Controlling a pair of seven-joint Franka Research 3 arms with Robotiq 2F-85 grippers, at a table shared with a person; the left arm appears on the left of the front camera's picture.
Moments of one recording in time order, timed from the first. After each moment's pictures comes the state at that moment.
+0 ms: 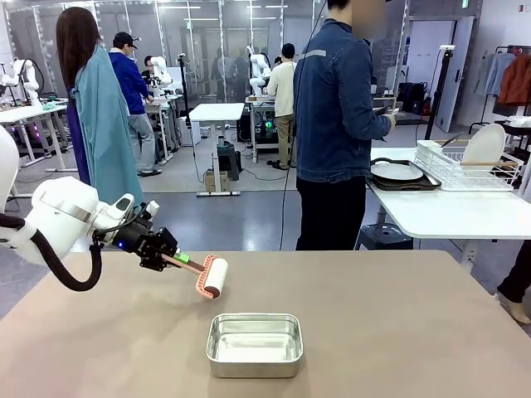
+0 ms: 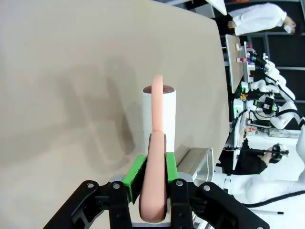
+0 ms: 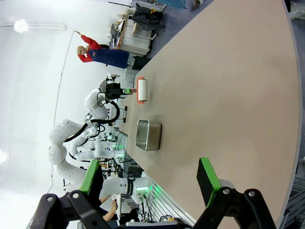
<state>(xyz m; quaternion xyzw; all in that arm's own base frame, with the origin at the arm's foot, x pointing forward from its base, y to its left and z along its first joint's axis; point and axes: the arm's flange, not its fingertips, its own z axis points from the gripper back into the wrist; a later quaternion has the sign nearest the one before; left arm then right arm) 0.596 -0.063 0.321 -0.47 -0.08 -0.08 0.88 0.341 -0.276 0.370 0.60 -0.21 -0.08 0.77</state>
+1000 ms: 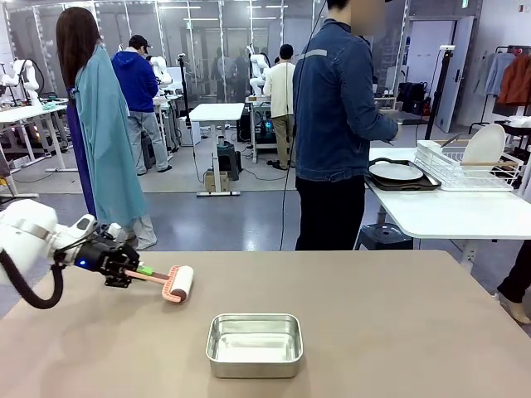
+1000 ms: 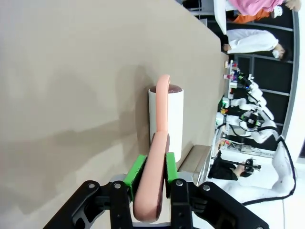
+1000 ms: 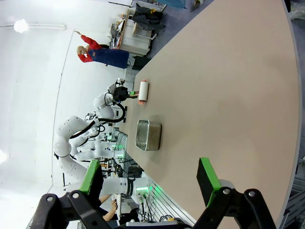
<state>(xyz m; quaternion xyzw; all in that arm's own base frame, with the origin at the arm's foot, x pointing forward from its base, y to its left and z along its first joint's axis) 0.598 0.047 0.265 -0.51 -0.04 0.00 0.86 0.341 -0.276 0.370 0.60 -0.21 -0.08 0.77</state>
